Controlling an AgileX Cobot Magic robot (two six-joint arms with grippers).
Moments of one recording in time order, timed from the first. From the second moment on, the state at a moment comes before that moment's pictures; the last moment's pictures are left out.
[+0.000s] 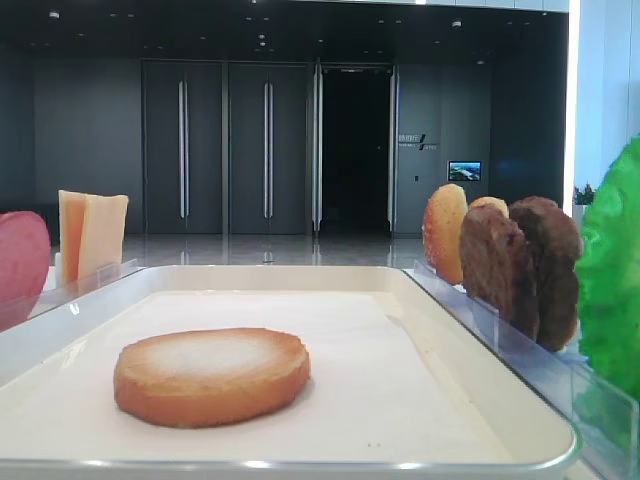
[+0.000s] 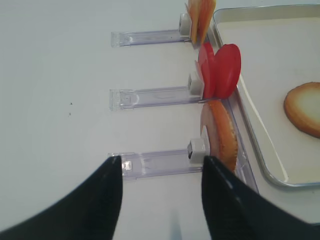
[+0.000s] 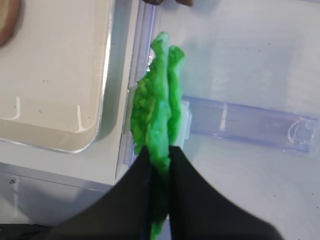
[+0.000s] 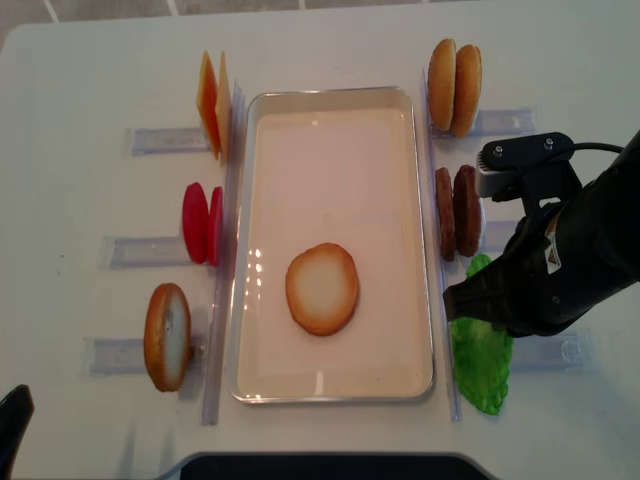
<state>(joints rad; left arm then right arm) -0.01 -0.02 -0.47 -0.02 1.11 0.04 0.70 1.28 -0.82 0.03 0.99 0.48</state>
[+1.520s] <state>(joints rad) -0.01 -0.02 -0.47 -0.02 1.11 0.04 0.84 1.24 -0.98 0.63 0.87 0.06</state>
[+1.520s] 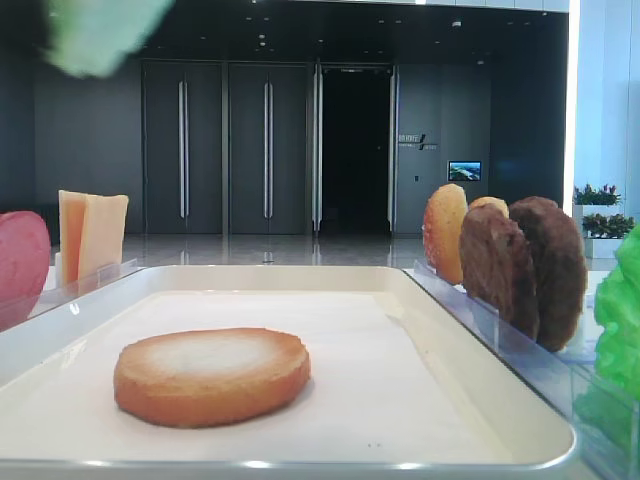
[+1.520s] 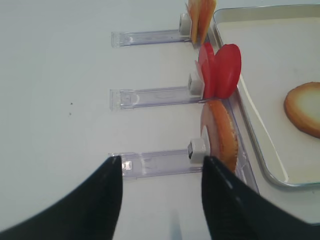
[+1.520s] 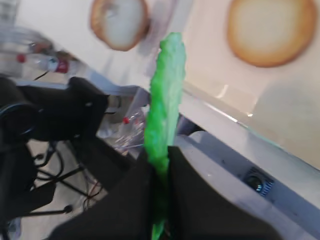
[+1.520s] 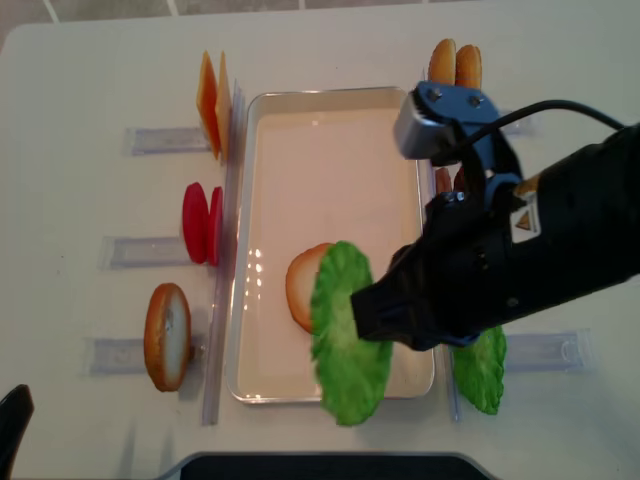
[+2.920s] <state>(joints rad) -0.01 -0.02 -0.47 -0.01 1.11 0.04 0.61 1.61 -0.78 1.76 0.89 -1.08</state>
